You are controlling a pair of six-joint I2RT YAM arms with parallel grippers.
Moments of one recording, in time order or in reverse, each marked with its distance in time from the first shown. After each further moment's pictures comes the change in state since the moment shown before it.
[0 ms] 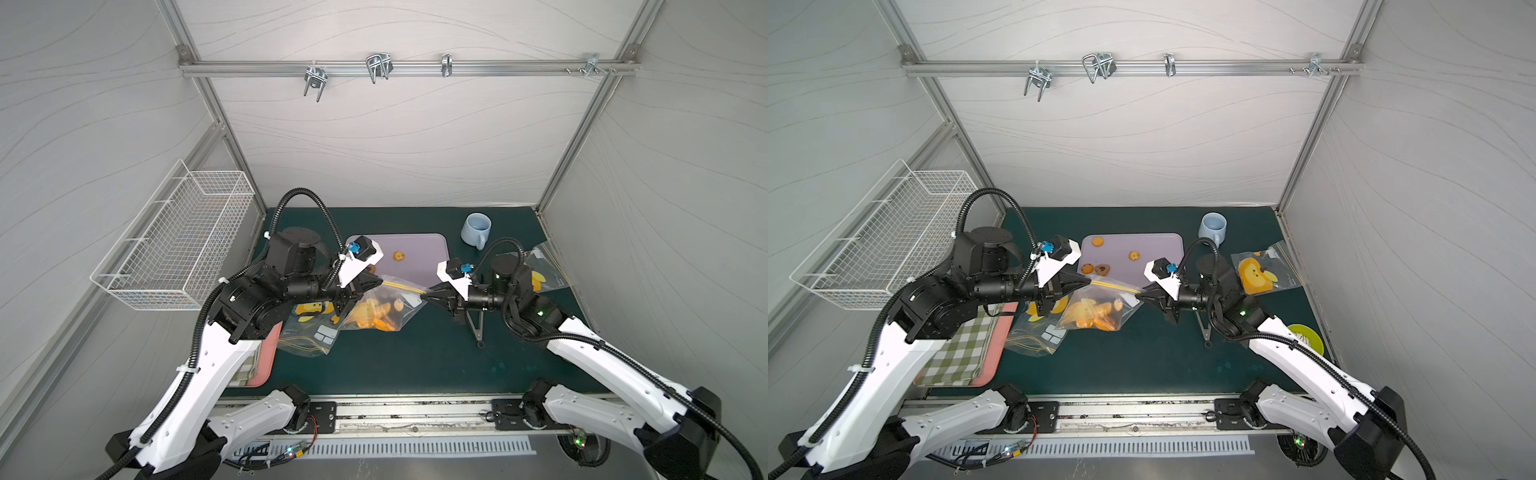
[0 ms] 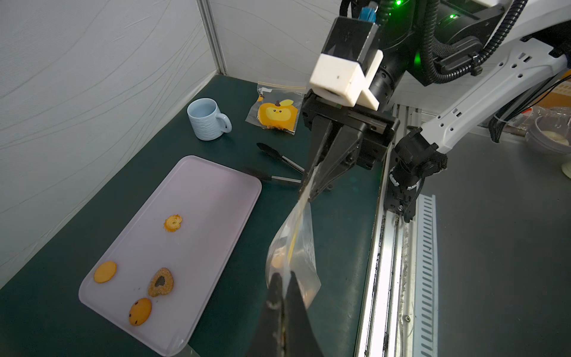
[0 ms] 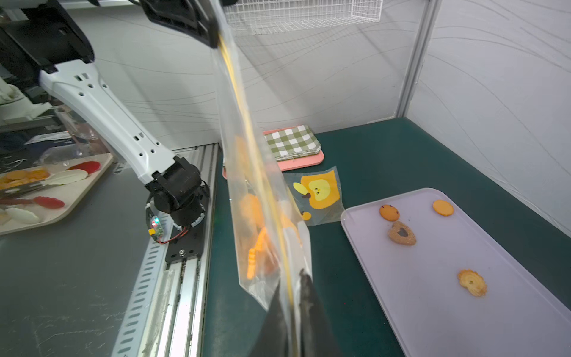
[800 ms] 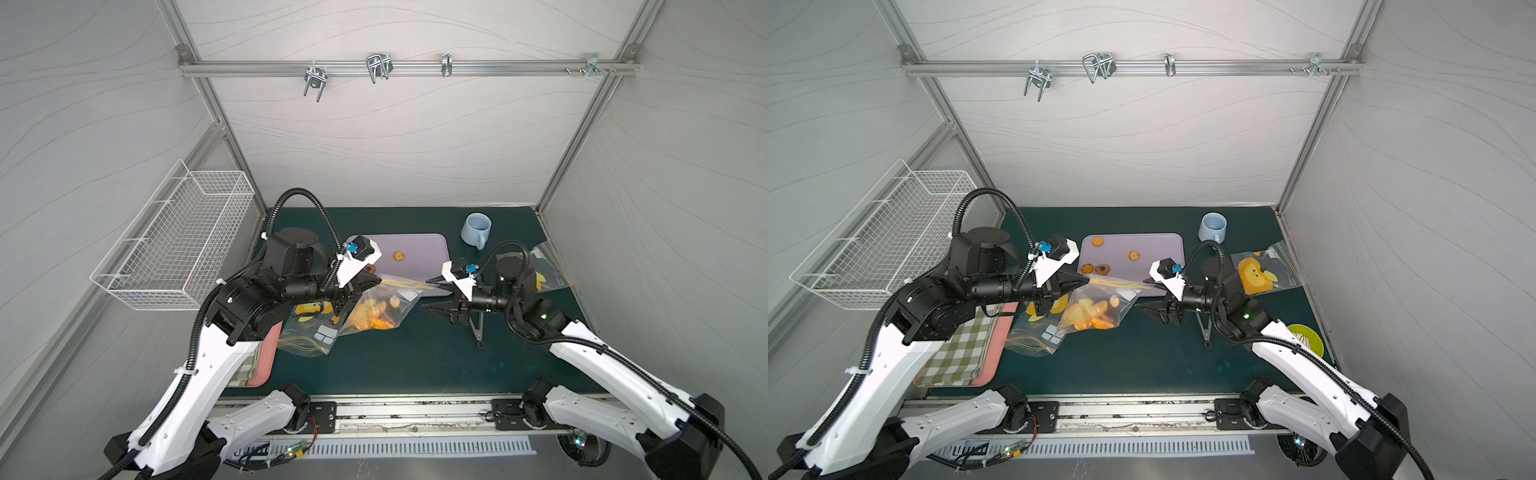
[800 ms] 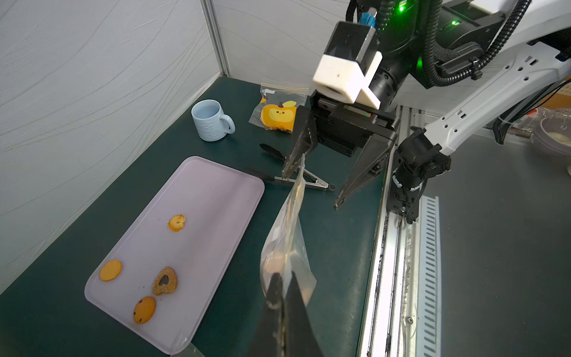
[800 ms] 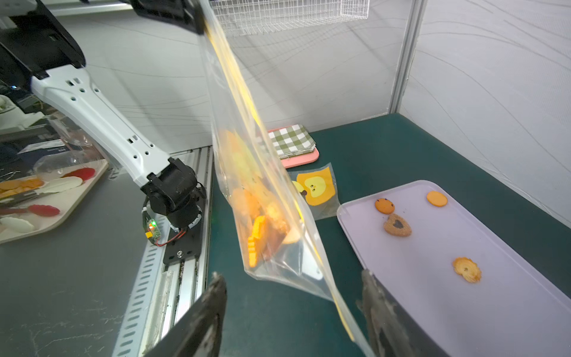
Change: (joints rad) left arm 0.000 -0.006 0.000 -0.001 -0.002 0.001; right arm -0.019 -0.008 -0.002 0.017 -0.044 0.027
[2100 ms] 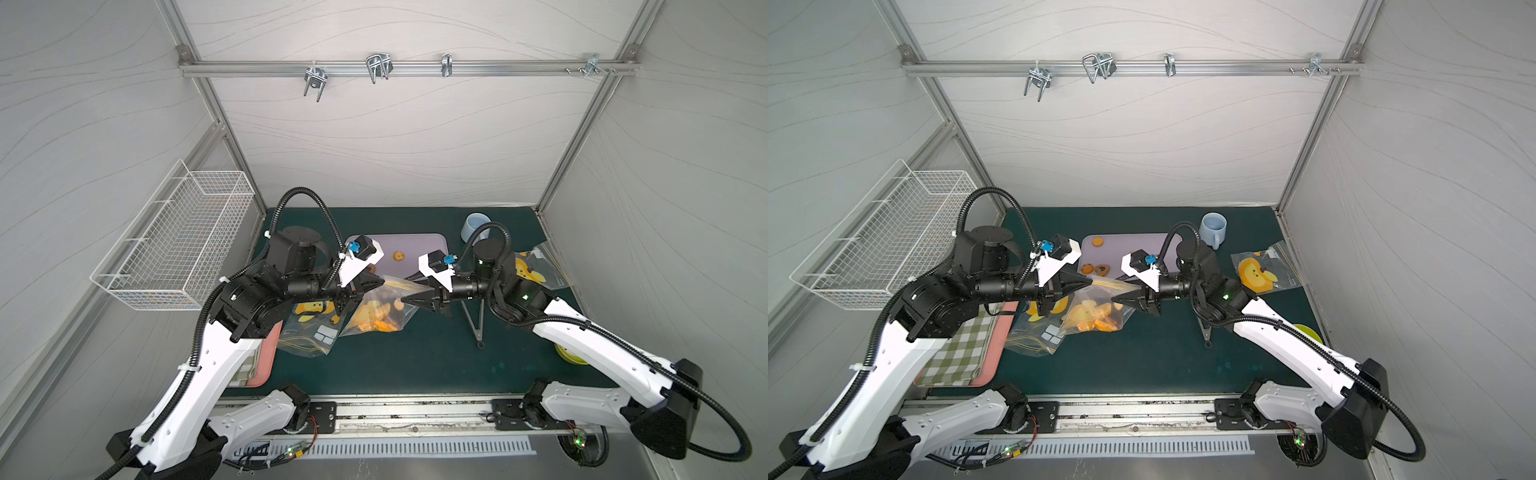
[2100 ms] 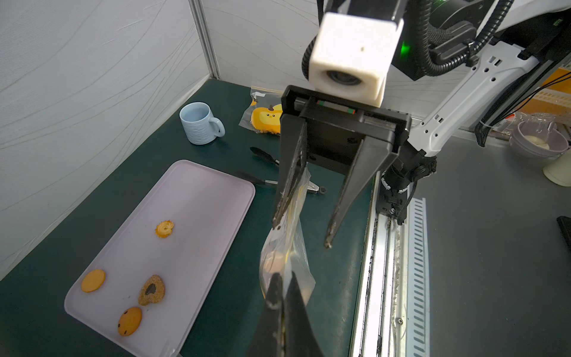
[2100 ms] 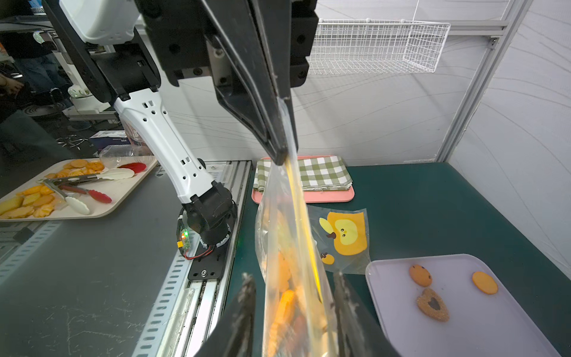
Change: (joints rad) left arm 0.000 0.012 -0.002 0.010 0.041 -0.011; right arm 0.138 0.177 0.224 -0.019 -0.048 -0.076
